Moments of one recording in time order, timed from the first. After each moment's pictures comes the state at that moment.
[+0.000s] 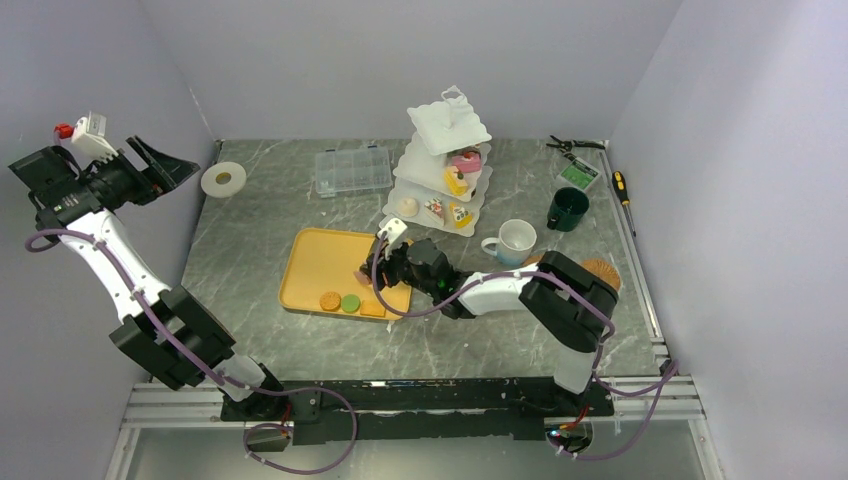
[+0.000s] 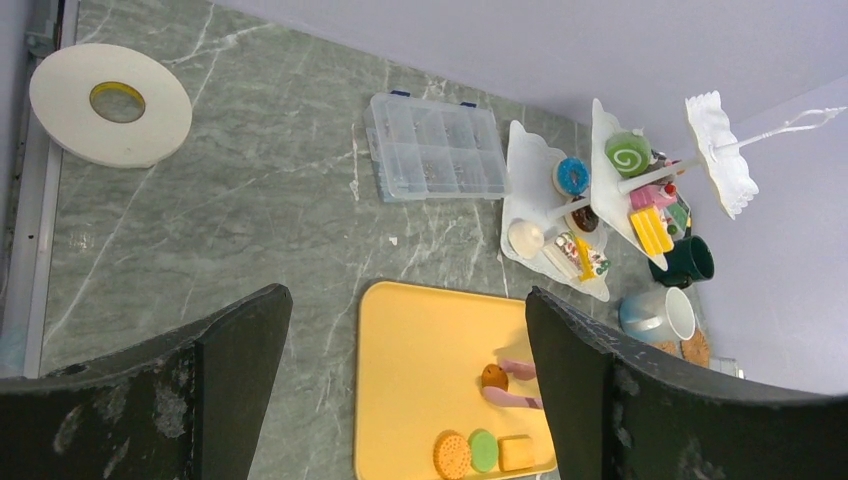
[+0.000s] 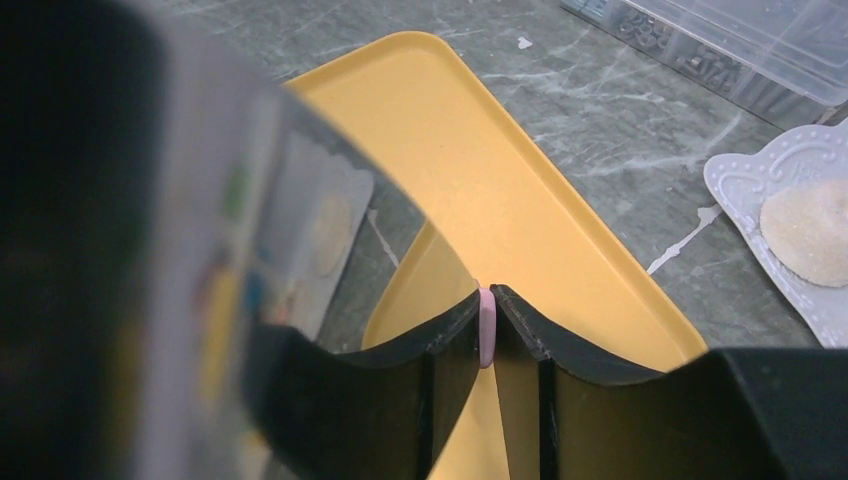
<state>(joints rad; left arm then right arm) 0.79 1.48 1.54 -0.64 1.05 -0.07 0.97 1.80 0.85 0.73 0.02 0.08</state>
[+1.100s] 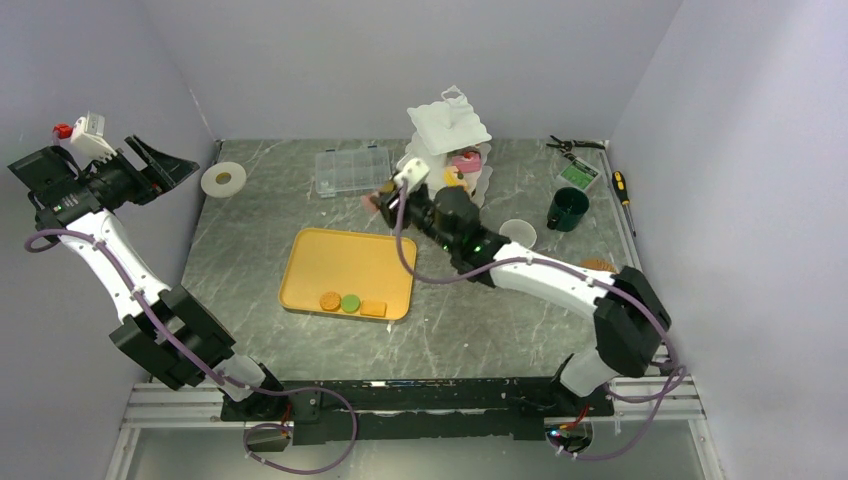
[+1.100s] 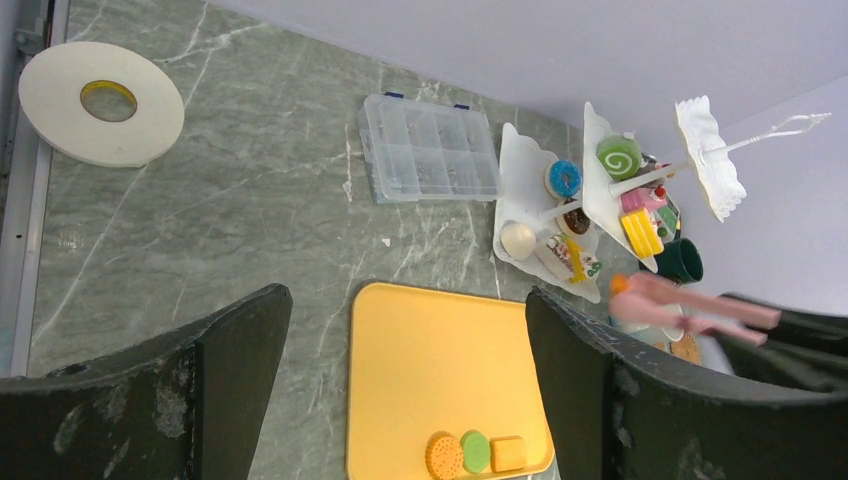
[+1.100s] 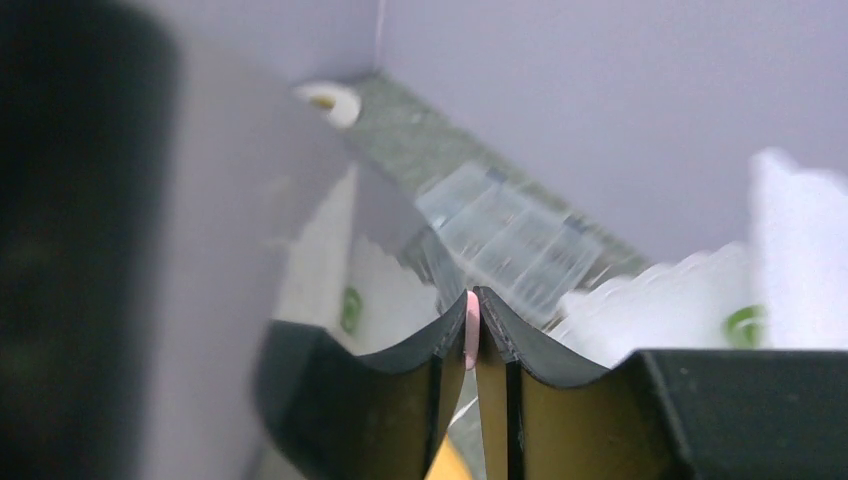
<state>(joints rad) 0.80 1.48 1.54 -0.63 1.06 -0.10 0.89 1.55 1.07 0.46 0.04 -0.11</state>
